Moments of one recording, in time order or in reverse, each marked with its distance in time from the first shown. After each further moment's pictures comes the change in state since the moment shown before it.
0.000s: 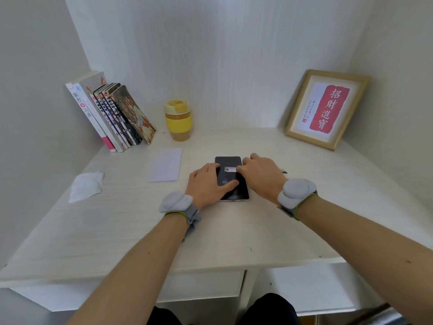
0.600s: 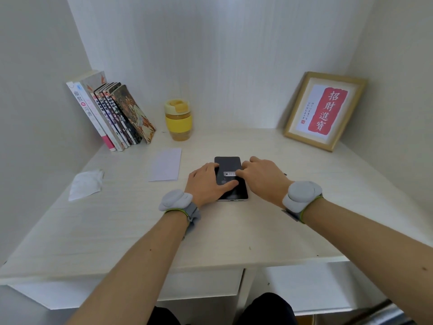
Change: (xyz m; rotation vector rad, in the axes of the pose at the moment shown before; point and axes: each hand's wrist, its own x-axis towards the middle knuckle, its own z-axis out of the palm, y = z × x) left_hand -0.002 0.002 -0.005 -0.034 -0.016 0.000; right_hand -0.008 0.004 0.000 0.033 0.000 -0.068
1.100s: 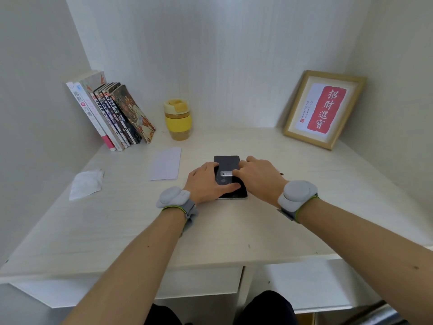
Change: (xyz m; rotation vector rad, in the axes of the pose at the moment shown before) left_hand 0.000 -0.001 -0.004 -0.024 -0.086 -0.015; right_hand 0.000 -0.011 -0.008 0.005 -0.024 0.021
